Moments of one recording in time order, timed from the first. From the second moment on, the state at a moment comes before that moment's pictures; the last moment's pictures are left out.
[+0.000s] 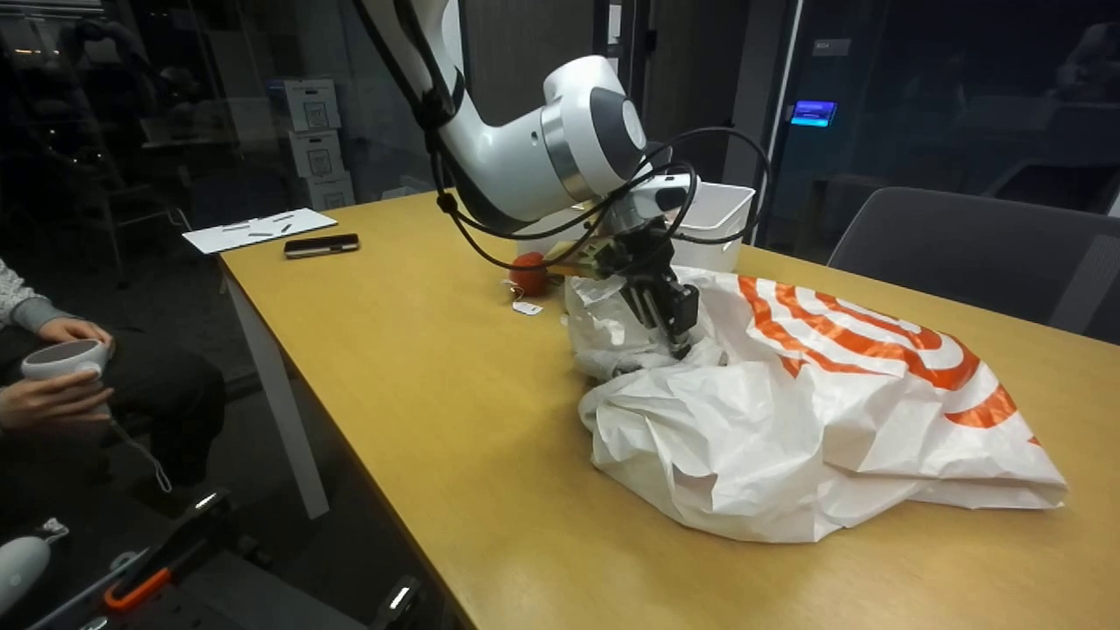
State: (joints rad) arm 0.15 0.52 -0.42 -2.04 -0.45 2.62 0.82
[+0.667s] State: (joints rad) arm 0.12 0.28 -0.27 -2.21 -0.27 2.47 0.79
